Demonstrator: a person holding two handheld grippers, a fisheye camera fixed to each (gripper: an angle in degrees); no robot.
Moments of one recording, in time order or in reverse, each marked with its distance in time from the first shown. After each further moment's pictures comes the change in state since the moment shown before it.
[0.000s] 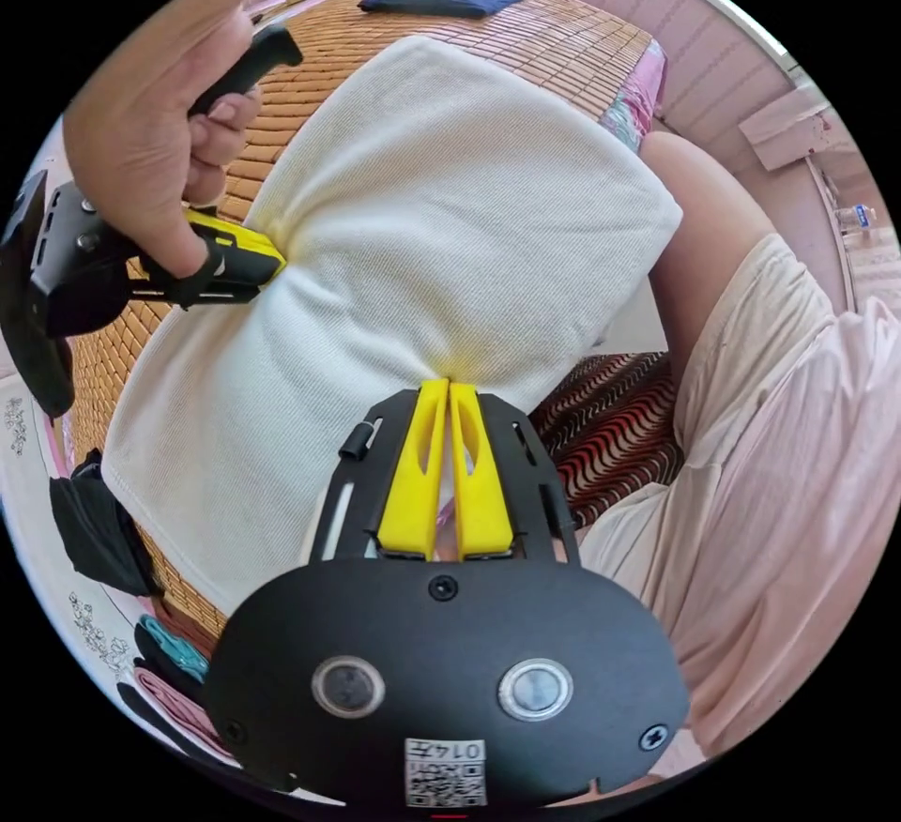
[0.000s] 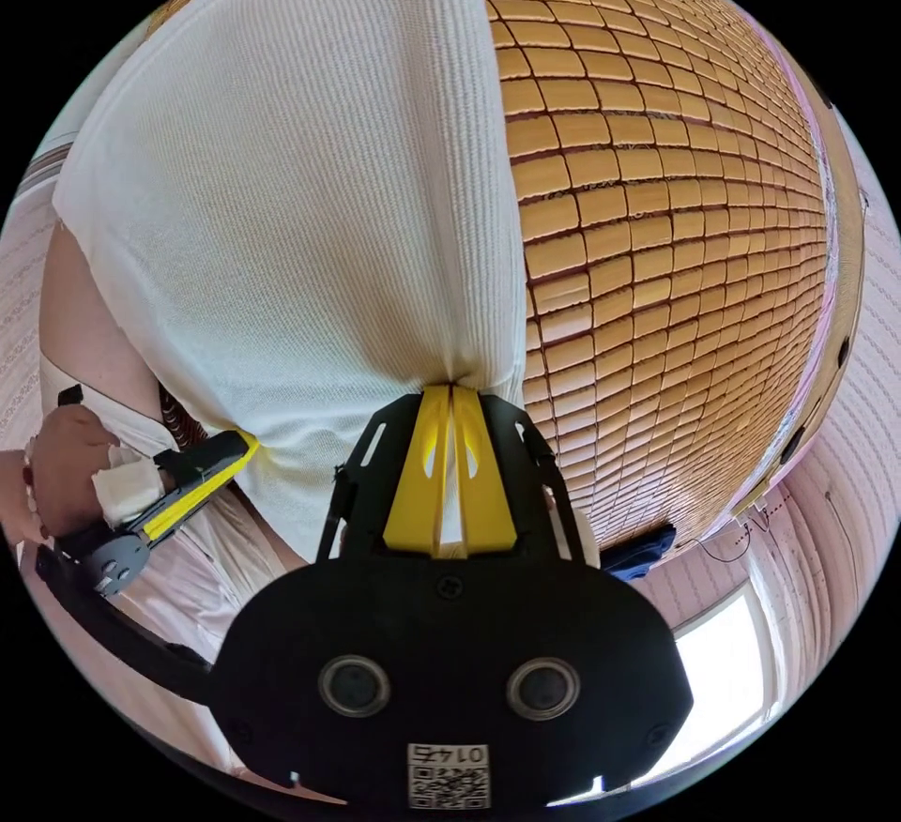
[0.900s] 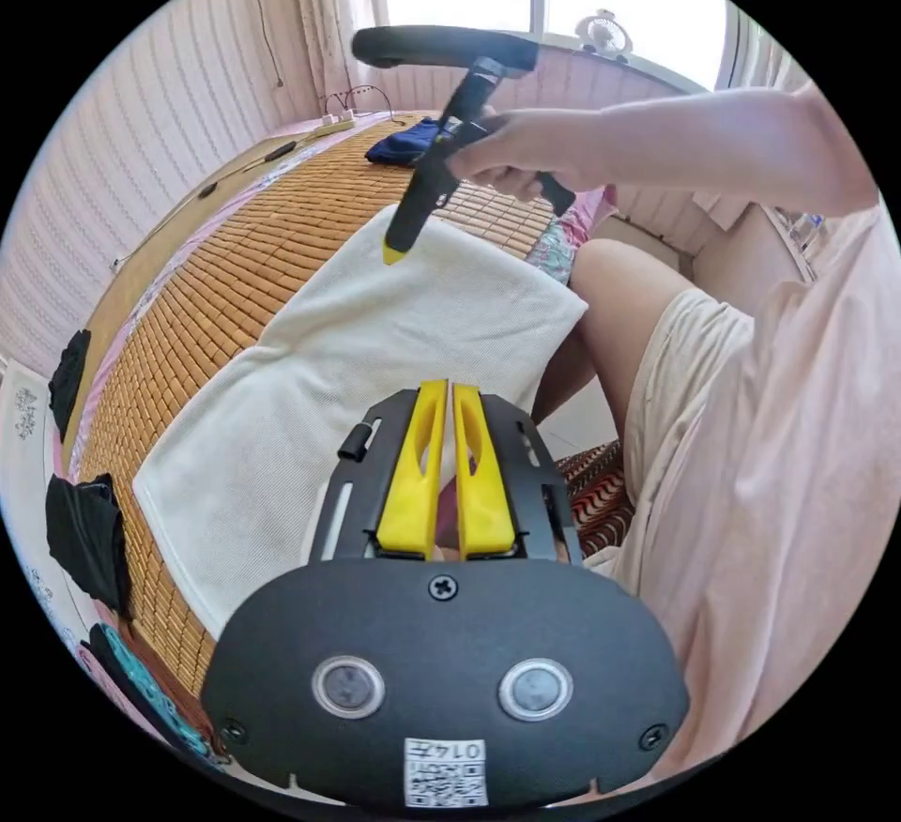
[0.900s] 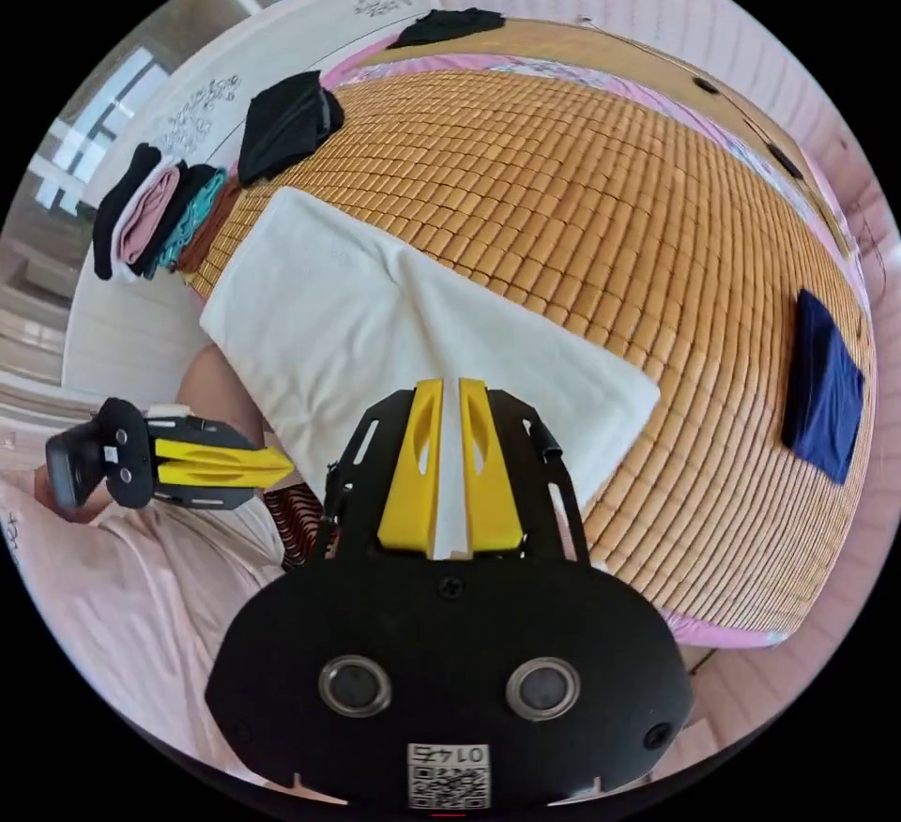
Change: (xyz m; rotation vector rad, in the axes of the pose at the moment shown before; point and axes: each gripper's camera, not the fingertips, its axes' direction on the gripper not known) left arm 0.073 0.060 -0.027 0.444 -0.064 0.011; right arm 0.055 0.478 0.008 0.711 -0.443 0.666
